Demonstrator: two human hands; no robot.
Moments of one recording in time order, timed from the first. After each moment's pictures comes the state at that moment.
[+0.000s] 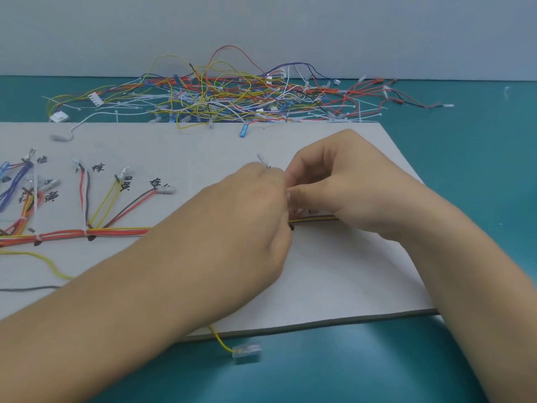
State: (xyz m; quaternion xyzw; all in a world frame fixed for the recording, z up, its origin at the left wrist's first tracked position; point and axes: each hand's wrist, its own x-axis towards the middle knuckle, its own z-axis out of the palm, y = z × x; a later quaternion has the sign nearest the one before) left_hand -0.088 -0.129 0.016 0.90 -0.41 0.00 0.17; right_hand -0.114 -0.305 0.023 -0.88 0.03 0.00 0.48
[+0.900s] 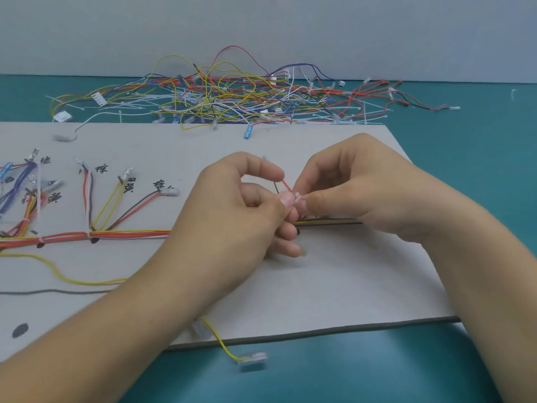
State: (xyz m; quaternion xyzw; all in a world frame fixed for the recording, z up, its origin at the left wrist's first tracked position) left_hand -0.084 -0.133 0.001 0.69 -0.15 -0.20 0.68; right_hand -0.117 -0.318 0.026 -0.87 0.01 0.04 0.49
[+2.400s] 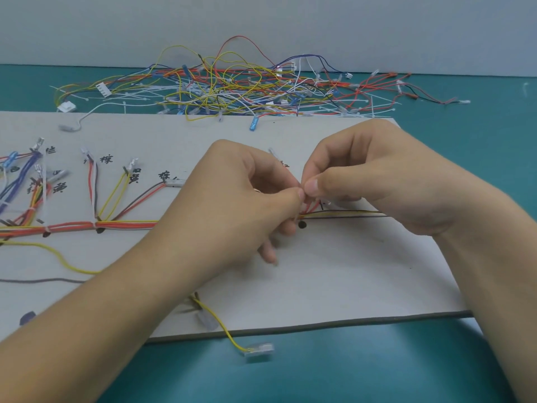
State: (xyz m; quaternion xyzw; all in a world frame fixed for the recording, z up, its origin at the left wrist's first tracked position) left_hand -0.072 -0.125 0.006 0.77 -0.23 -0.18 0.57; right_hand -0.117 -0.315 0.032 -0.83 -0.01 0.03 0.55
